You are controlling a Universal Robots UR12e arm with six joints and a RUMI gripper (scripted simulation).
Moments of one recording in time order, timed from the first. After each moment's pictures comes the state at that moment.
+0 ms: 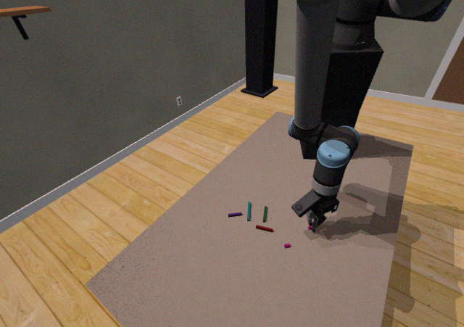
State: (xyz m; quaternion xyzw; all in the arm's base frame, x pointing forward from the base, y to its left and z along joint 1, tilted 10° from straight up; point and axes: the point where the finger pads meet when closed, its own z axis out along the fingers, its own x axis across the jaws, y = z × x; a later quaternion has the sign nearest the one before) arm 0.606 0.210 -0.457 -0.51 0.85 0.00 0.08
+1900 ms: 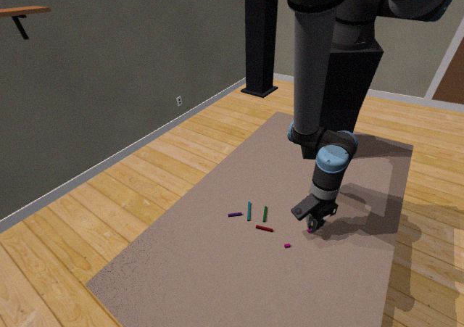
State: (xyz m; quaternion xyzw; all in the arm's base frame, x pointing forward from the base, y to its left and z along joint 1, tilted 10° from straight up) arm 0.609 0.212 -0.476 -0.51 0.85 0.00 0.08
